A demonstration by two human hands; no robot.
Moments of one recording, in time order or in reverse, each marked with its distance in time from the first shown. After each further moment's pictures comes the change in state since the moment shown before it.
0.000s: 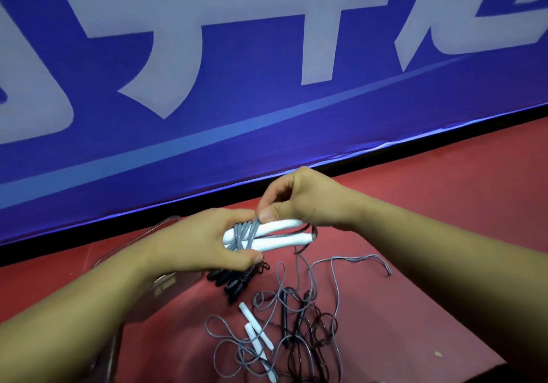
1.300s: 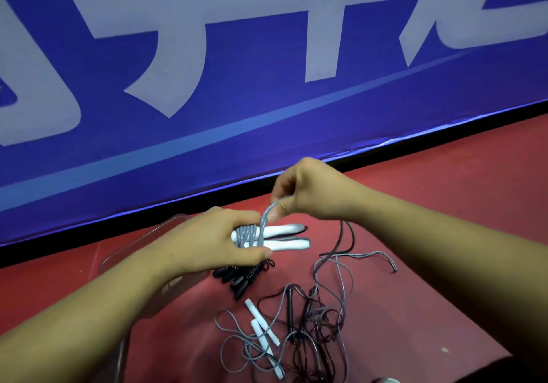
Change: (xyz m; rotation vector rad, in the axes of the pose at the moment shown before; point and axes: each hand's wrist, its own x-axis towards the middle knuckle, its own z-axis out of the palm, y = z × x) left_hand 0.001 -0.007 0.008 0.146 0.059 -0.025; right_hand 0.005 -0.006 -0.001 -0.359 0.095 -0.012
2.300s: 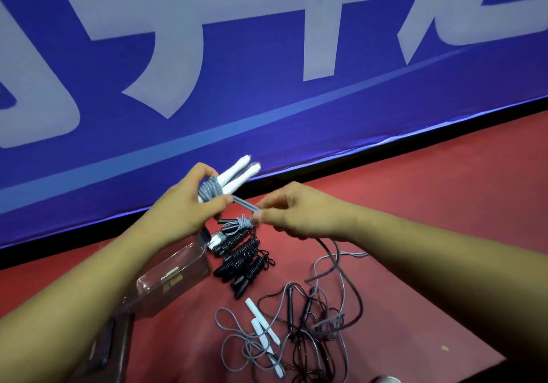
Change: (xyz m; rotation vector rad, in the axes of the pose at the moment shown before) left_hand 0.005 -0.026 -0.022 -0.205 0.367 -0.265; right_hand -0.010 0.004 0.025 0.276 -0.143 0.112
